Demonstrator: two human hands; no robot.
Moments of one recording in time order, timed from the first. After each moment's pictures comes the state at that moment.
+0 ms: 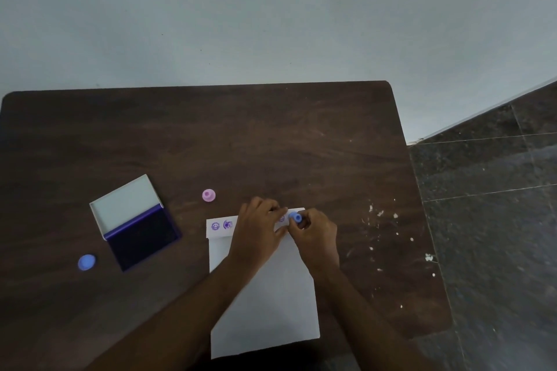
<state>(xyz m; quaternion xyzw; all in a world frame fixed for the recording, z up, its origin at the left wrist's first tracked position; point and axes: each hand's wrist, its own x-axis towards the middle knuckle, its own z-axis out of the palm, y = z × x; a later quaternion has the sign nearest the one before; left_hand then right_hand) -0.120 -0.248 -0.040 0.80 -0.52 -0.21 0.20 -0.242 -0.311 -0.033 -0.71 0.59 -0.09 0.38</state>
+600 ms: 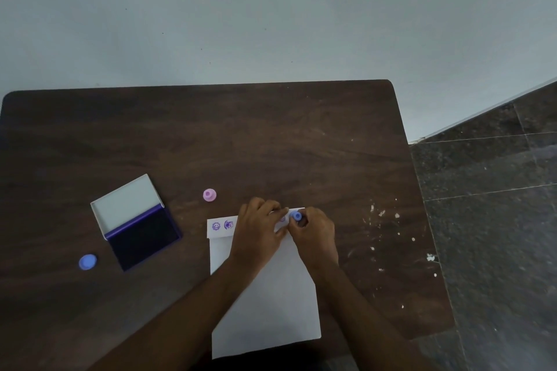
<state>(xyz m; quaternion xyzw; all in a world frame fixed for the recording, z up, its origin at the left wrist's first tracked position) -0.122 -0.246 -0.040 0.81 -0.52 -0.20 0.19 -0.235 -0.315 -0.024 -0.71 0.57 -0.03 0.41</state>
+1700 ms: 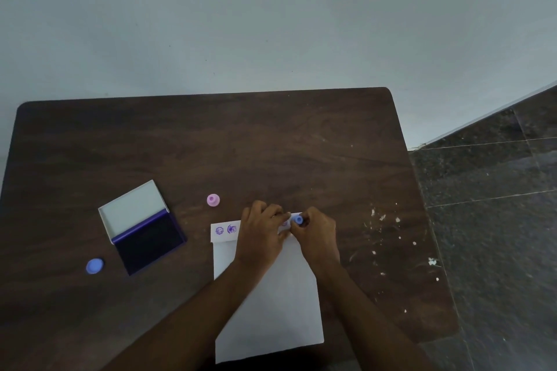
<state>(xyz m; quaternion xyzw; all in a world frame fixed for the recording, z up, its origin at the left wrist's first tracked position) -0.124 -0.248 -0.038 0.81 -0.52 -0.20 0.19 -0.231 -0.321 -0.023 -0.69 0.60 -0.02 0.40</state>
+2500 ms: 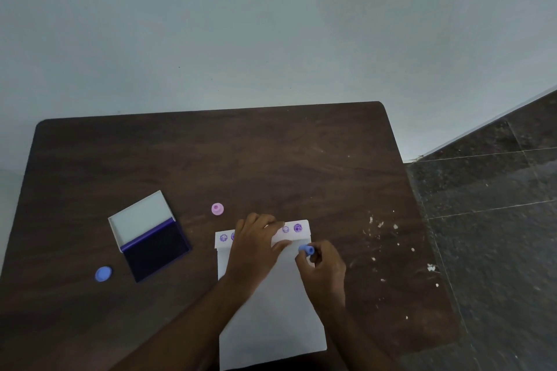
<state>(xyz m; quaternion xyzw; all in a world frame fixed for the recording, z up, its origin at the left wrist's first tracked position) -0.113 -0.228 -0.018 0.81 -0.53 -0.17 0.20 -0.266 -0.264 -0.014 -0.65 0.63 -0.15 0.38</state>
